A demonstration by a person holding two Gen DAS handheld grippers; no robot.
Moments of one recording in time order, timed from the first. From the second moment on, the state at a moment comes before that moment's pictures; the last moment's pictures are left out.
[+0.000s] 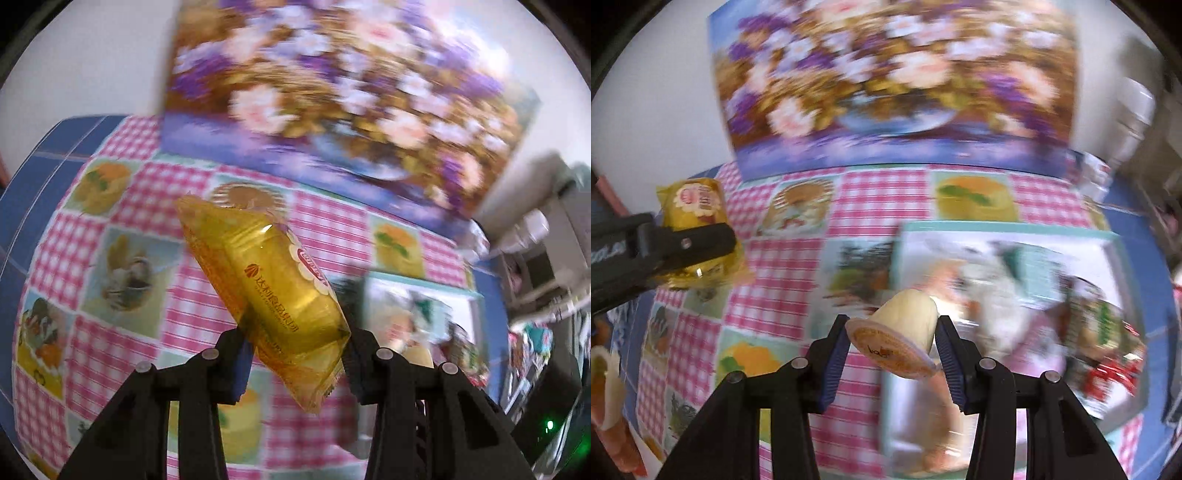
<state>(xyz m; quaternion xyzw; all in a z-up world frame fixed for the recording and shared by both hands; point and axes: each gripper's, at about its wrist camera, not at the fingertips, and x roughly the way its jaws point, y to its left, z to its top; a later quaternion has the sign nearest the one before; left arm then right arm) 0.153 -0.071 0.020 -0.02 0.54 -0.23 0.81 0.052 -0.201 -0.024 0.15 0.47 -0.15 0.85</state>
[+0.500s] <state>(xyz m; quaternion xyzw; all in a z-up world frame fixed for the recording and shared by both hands) 0.095 -0.203 0.010 0.04 0.56 -0.32 0.77 -0.017 -0.313 -0.038 0.20 0.47 -0.25 0.82</state>
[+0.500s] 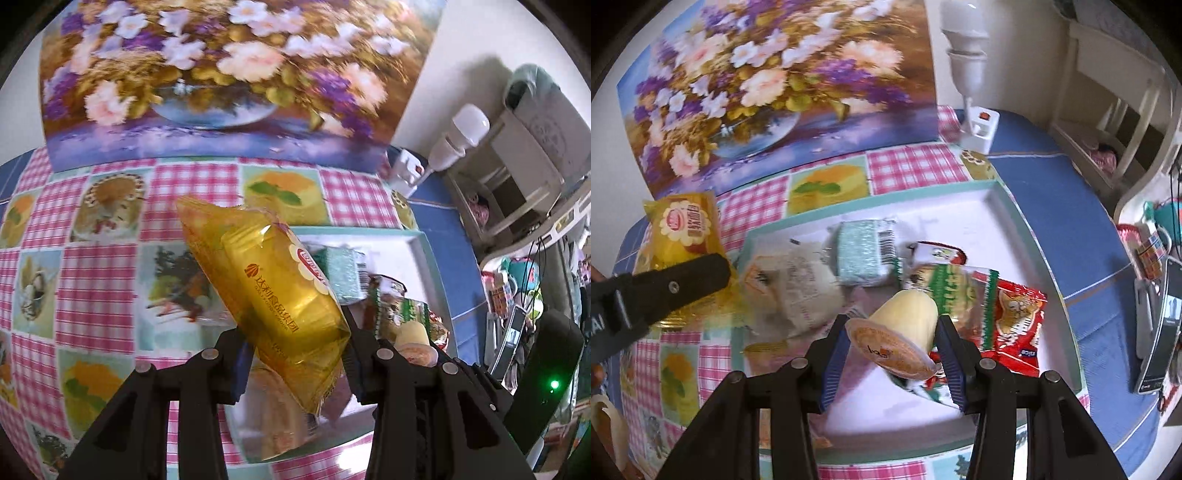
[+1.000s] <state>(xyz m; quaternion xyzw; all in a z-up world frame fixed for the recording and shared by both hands) 0.085 -0.170 0.020 0.03 0.55 -0.28 0.79 -0.024 -0.297 -0.037 0.19 0.47 -0.23 0.83</state>
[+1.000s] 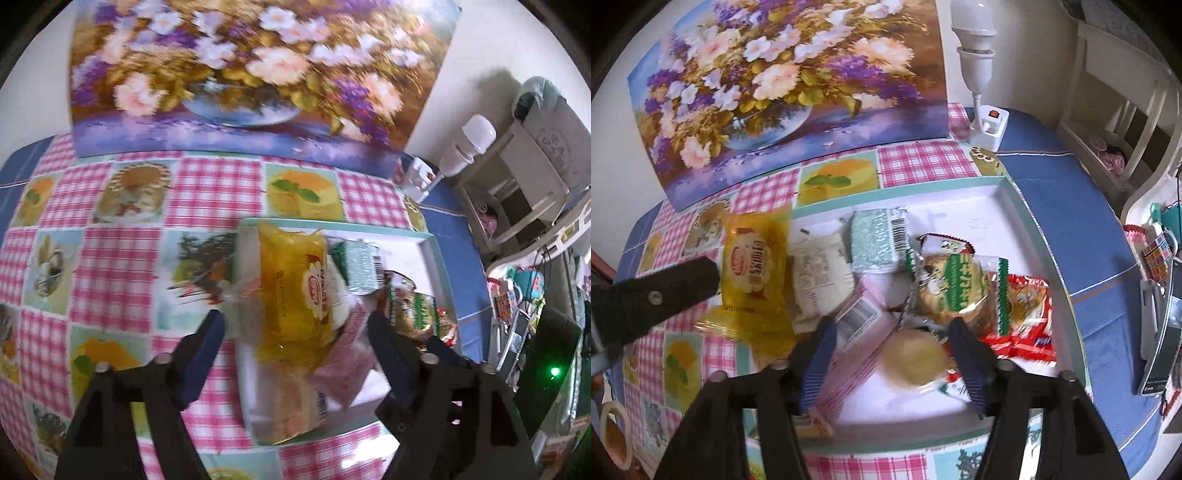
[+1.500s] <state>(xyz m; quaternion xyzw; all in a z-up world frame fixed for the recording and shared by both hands) 0.027 -0.072 0.029 0.12 0.45 -0.15 0.87 -0.056 -0.234 -0.020 0.17 0.45 -0.21 0.85</state>
